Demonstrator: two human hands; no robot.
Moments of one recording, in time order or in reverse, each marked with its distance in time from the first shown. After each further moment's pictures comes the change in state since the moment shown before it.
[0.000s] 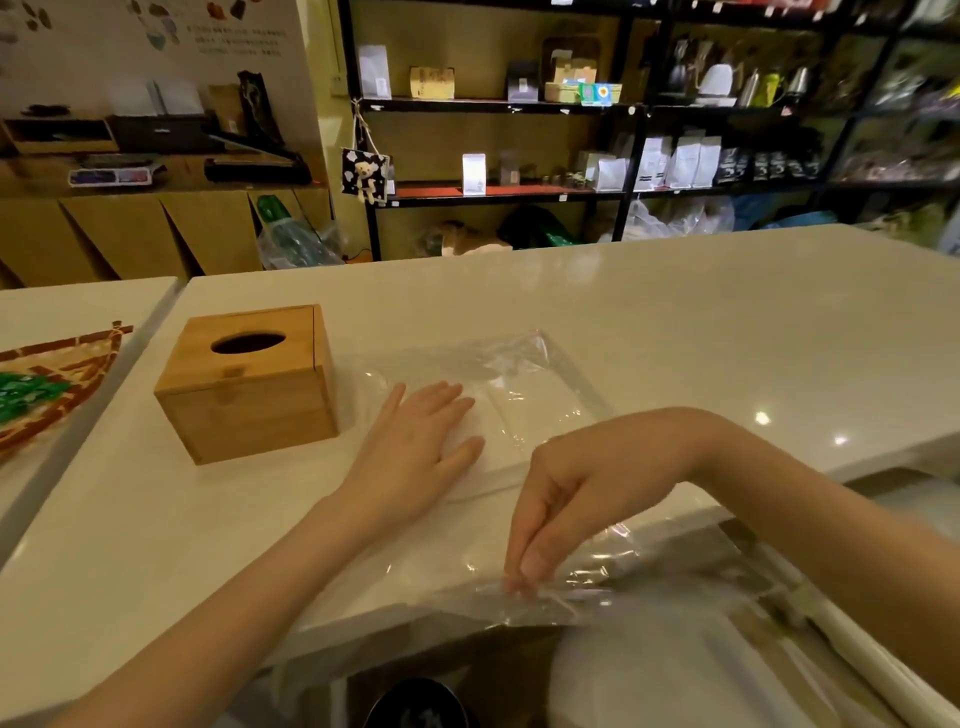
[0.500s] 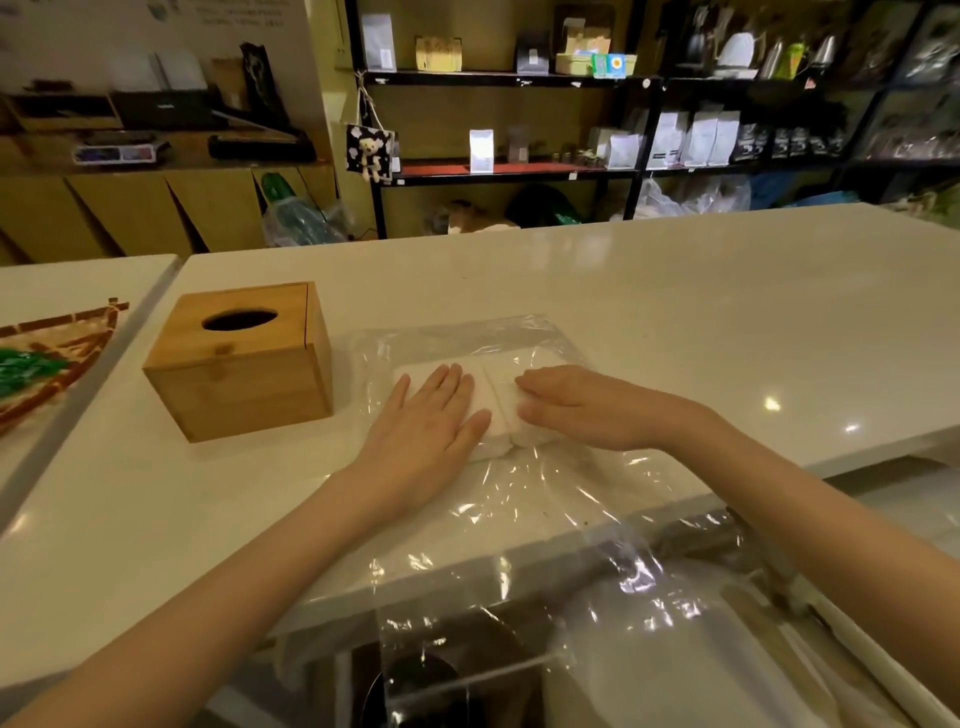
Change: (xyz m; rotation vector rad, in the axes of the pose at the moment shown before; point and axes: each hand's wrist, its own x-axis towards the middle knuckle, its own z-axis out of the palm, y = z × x) left_hand 0.007 0.013 0.009 0.122 -0.236 -0.093; right_hand 0.019 0.068 -0.010 -0.150 0.566 0.280
